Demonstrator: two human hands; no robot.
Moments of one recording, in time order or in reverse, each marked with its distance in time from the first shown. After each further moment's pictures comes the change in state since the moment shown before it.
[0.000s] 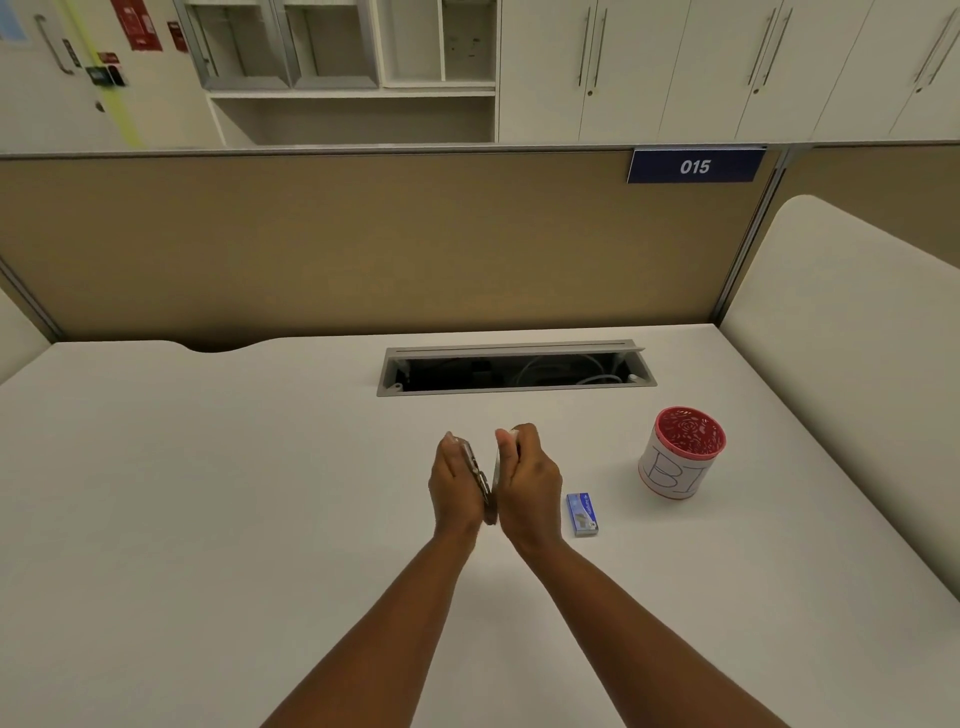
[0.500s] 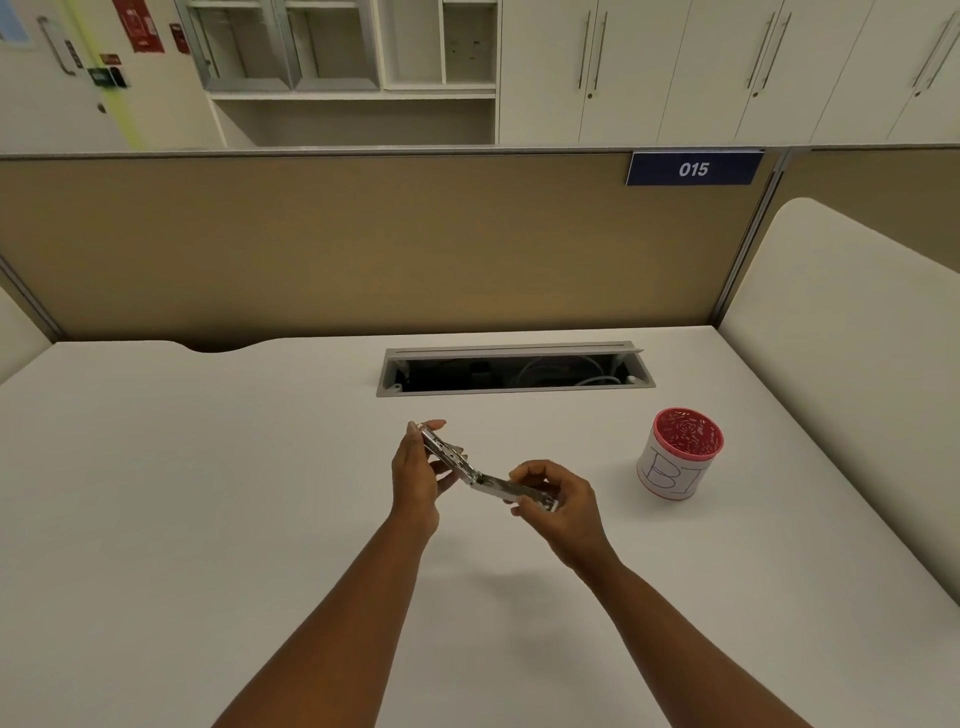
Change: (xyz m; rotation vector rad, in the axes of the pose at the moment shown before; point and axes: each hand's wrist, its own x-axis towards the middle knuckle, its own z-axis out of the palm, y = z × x) left_hand 0.033 0.002 -0.034 -0.173 -0.110 -0.079; right_hand -0.010 0.022 -0.051 0.326 -0.345 0.208
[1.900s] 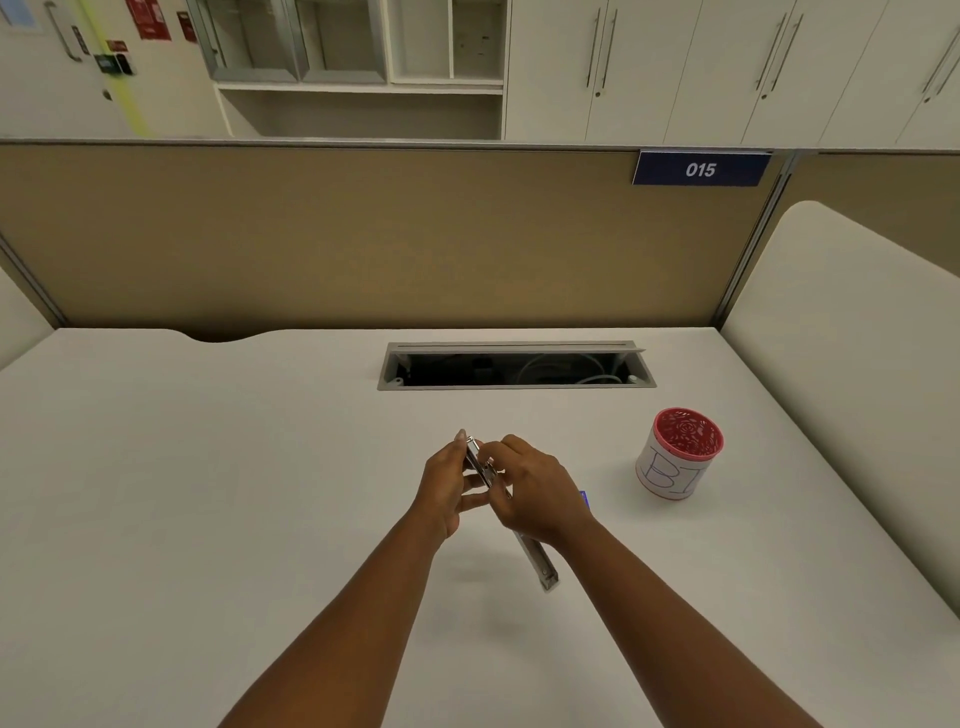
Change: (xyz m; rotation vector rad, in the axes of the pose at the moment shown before) left_hand -0.015 -0.003 0.019 0.144 -0.162 -0.224; right_hand 0.023 -0.020 0.018 -0.847 -0.224 -0.356
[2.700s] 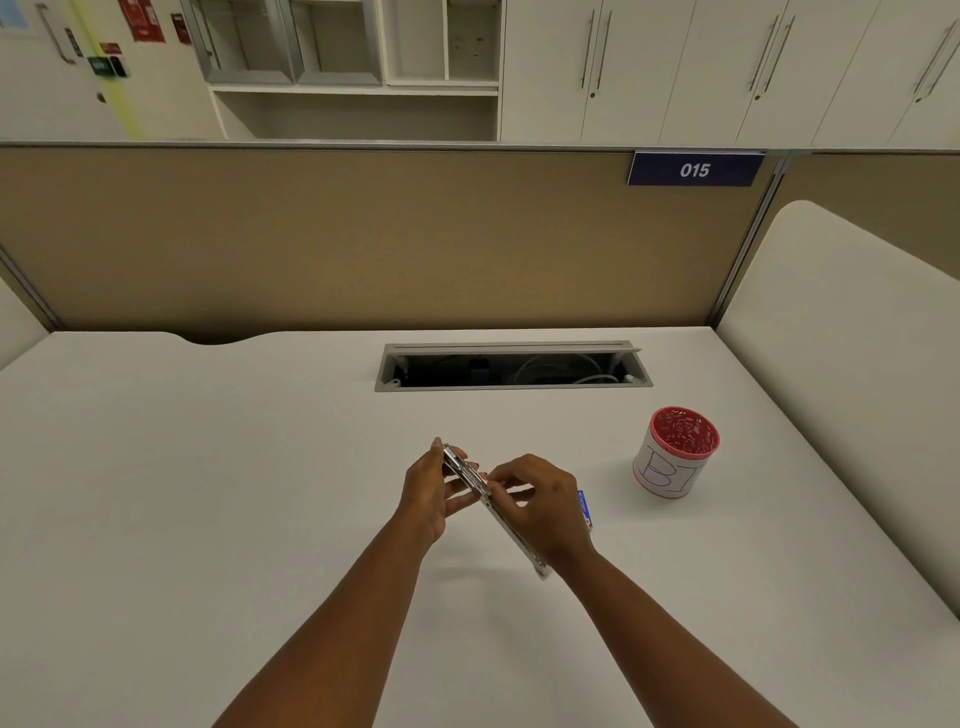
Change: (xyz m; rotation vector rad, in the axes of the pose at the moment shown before) left_hand 0.002 -0.001 -0.012 -0.149 0.115 -0.065; right_hand -0.021 0.002 0.011 0.392 0.311 0.151
